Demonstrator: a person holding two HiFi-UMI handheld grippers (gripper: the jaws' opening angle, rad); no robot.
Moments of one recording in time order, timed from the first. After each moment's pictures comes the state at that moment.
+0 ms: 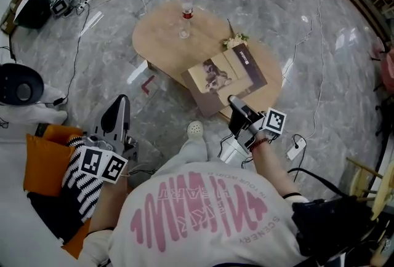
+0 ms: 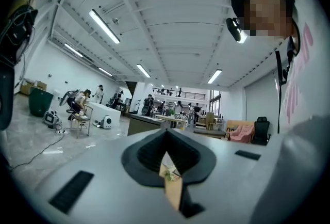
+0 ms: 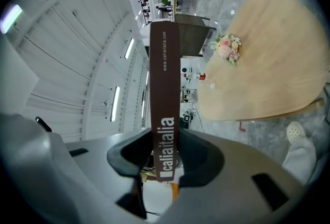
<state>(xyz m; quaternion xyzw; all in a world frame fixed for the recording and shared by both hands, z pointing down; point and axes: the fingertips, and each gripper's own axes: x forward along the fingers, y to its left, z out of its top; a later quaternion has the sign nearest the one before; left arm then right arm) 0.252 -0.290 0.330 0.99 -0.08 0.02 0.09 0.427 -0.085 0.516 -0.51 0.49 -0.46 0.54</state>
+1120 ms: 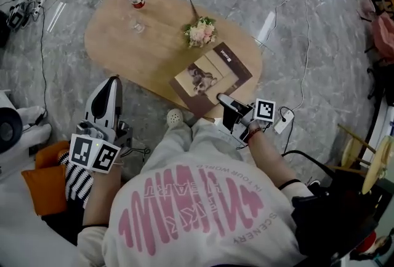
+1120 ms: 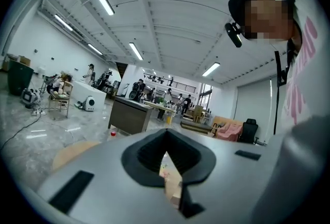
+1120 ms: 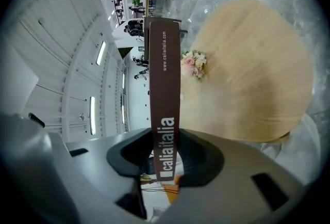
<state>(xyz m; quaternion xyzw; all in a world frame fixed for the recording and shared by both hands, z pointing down) 0.464 -0.283 0.380 0.99 0.00 0.08 0.14 0.519 -0.029 0.620 -0.52 0.39 -0.56 0.52</state>
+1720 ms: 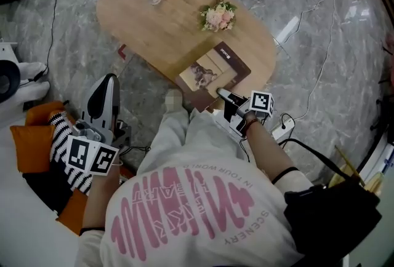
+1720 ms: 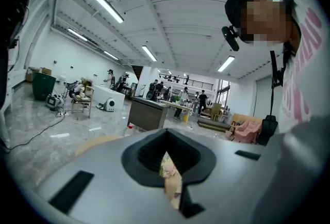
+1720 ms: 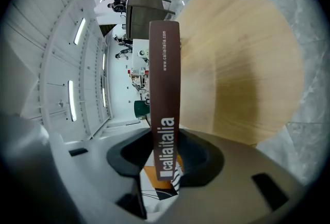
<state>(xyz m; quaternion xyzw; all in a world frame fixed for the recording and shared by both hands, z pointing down) 0.411 -0.252 0.398 0.98 -0.10 0.10 0.14 0.496 -0.011 0.714 -0.49 0.38 -0.67 0.40</state>
